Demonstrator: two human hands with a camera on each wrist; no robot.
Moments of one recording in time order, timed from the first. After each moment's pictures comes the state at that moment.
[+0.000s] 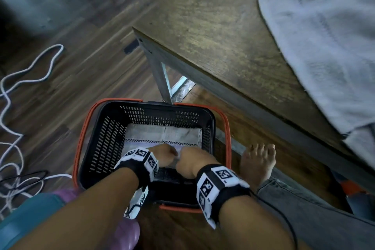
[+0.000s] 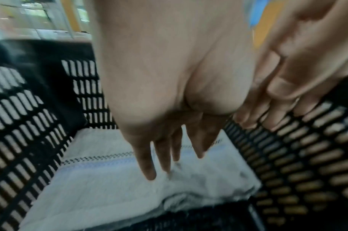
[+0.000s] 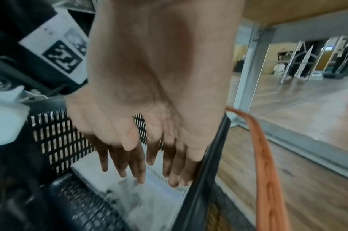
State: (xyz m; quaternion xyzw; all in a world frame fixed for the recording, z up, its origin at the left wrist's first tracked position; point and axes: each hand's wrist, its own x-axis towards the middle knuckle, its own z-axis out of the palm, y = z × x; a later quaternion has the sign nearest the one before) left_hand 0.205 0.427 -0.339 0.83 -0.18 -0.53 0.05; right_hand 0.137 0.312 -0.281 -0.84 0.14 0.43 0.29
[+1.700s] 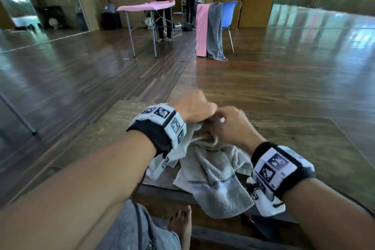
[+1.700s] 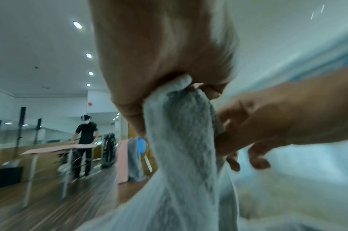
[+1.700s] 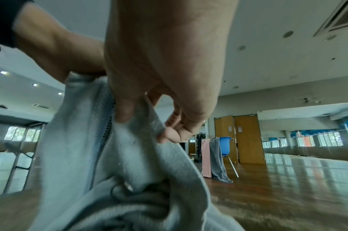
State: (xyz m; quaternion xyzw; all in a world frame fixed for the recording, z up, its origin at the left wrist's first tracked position) left_hand 0.085 0.105 0.080 0.83 -0.54 -0.09 0.13; right_hand -0.043 0.030 0.027 -0.88 0.27 -0.22 0.30
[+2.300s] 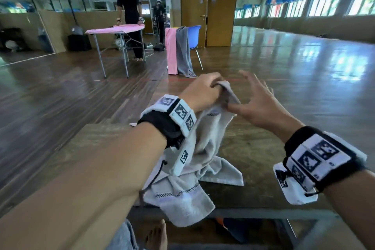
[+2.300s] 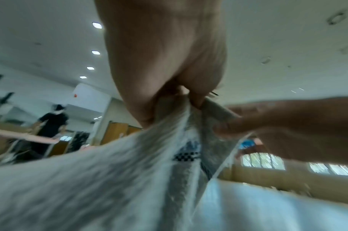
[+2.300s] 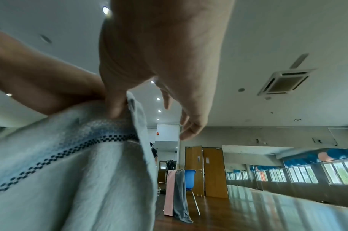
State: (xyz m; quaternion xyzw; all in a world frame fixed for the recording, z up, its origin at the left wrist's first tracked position) left_hand -0.018 0.049 0.155 0.64 -0.66 -0.07 0.39; right_hand -0.182 -0.022 0.122 -0.84 0.36 -0.34 0.22
